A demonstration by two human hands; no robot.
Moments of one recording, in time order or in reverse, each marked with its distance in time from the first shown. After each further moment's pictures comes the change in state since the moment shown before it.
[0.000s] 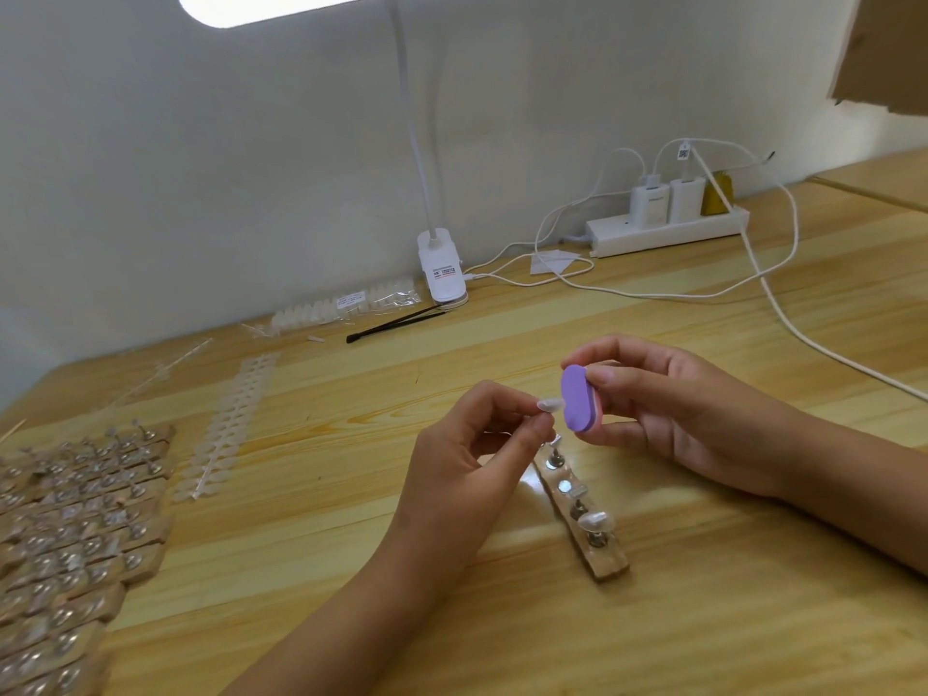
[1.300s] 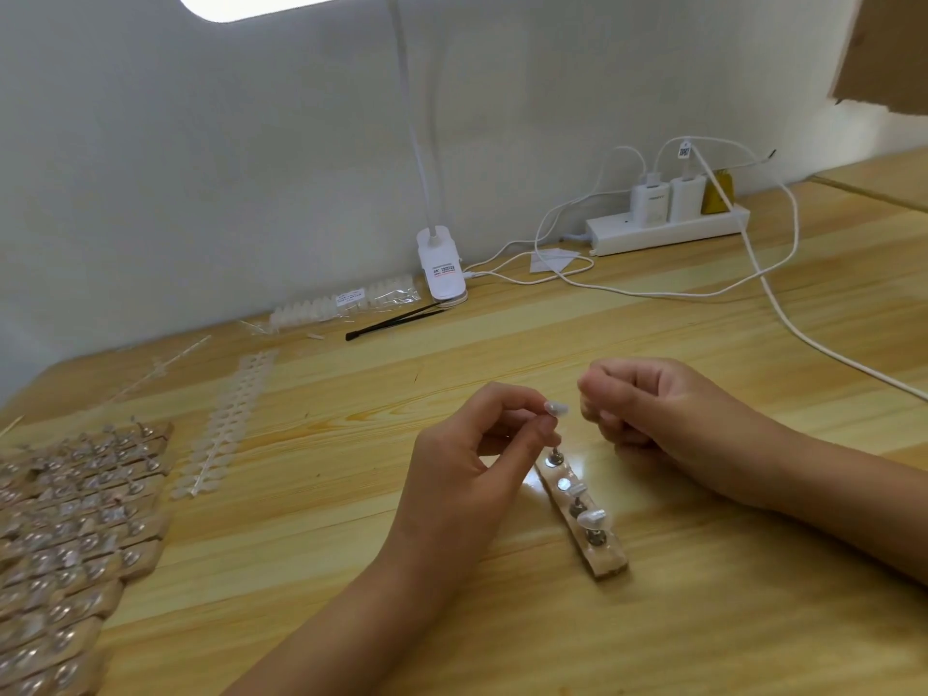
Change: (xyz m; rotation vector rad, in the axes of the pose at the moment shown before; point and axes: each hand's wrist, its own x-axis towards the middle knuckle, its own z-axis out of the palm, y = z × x) left_hand -0.004 0.002 0.002 0.119 -0.002 0.077; right_hand -0.005 0.003 0.015 -0.482 0.124 -0.023
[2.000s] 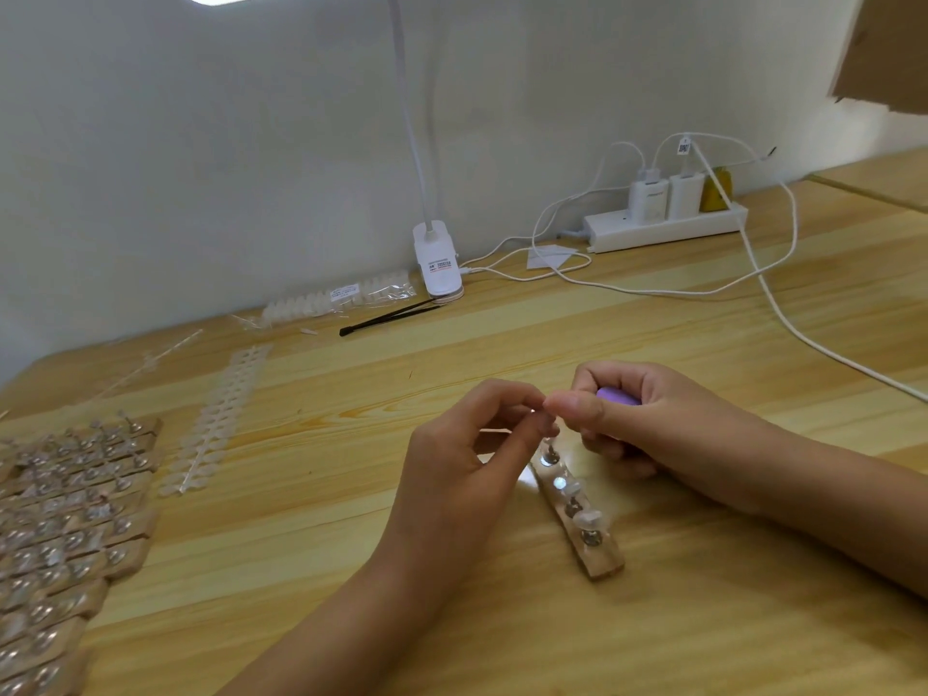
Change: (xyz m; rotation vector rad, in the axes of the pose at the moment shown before) left_hand 0.002 0.000 0.000 0.010 0.015 0.032; right_hand 0.000 -0.005 0.007 -0.031 -0.040 0.113
